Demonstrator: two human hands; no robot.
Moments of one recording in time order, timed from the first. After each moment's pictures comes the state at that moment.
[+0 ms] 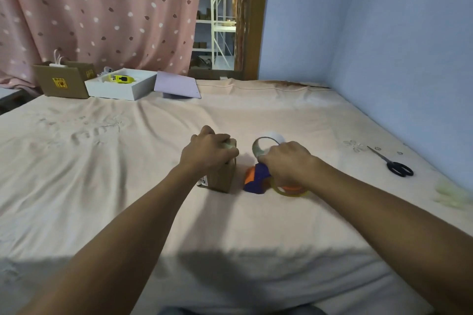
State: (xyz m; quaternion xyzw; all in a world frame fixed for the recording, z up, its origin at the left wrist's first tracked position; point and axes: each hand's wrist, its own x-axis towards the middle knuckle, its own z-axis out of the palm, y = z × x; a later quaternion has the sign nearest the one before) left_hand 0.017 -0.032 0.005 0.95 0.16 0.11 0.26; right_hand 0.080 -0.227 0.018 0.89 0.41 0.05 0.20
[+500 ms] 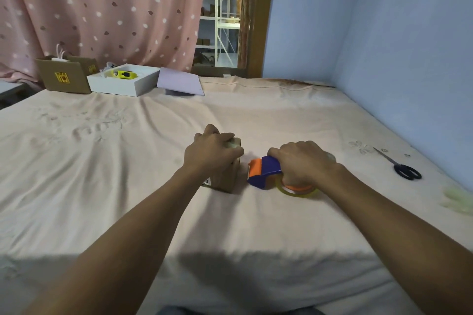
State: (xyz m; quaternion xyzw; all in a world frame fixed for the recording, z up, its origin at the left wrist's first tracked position) left_hand 0.016 -0.035 0.003 0.94 0.17 0.12 0.26; right_hand 0.092 -0.244 0.013 0.91 0.39 0.07 0.15
